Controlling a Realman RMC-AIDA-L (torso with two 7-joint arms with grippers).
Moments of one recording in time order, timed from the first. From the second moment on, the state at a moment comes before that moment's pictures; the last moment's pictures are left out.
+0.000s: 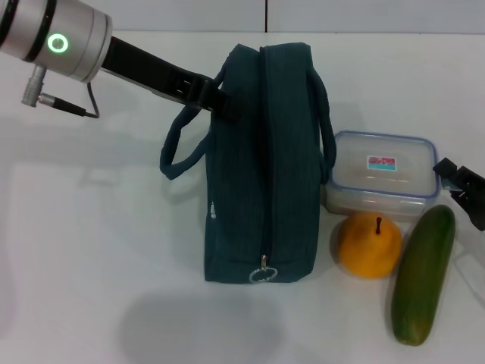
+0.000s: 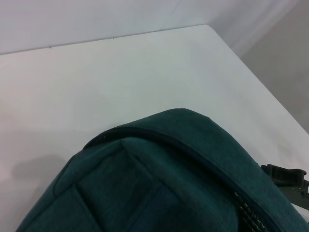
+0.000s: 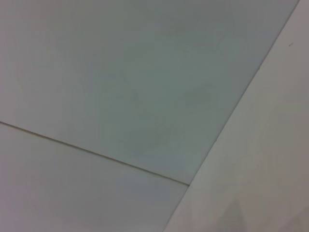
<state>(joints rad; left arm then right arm) -0.76 -2.04 0.92 1.11 2.24 1.71 -2.51 0.41 2.02 -0.46 0.08 -1.51 -1.36 1.56</state>
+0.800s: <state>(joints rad) -0.76 -2.04 0.93 1.11 2.24 1.71 -2.51 0.40 2.02 -0.43 0.07 -1.51 -1.36 1.56</state>
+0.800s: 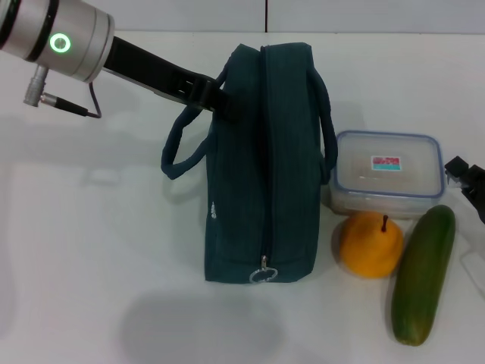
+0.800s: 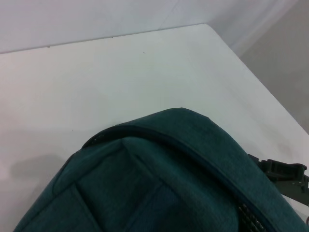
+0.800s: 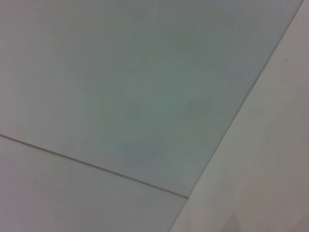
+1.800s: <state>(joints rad) -0.76 -2.04 0.93 1.11 2.24 1.70 -2.50 0.40 2.01 -0.37 0.04 -1.50 -1.42 1.63</state>
